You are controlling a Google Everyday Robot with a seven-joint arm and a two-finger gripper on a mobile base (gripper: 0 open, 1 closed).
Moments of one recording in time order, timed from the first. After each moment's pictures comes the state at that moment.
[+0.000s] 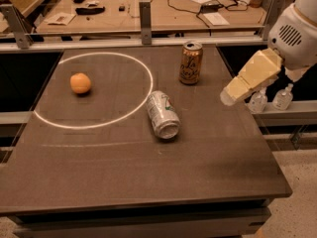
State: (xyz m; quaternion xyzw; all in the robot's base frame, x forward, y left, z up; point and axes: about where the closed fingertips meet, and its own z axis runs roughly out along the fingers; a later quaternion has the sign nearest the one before) arm 0.460 -0.205 0.966 -0.24 0.96 0.06 0.11
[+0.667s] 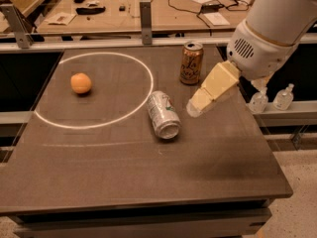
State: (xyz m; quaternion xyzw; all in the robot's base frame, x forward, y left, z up) arm 0.455 -0.149 0.945 -0.27 0.96 0.07 0.08
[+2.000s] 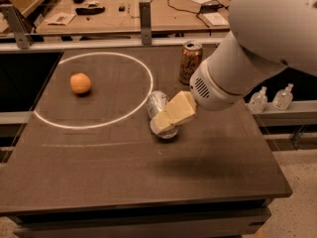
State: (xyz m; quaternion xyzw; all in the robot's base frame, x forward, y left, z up) arm 0.466 -0.078 0.899 -0.26 0.94 0.09 0.20
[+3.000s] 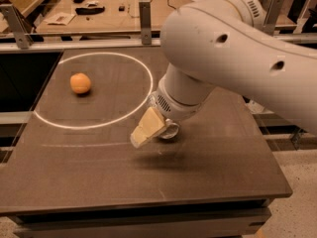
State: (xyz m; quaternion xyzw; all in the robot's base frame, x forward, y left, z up) arm 0.477 -0.034 0.862 -0.31 0.93 0.03 0.18
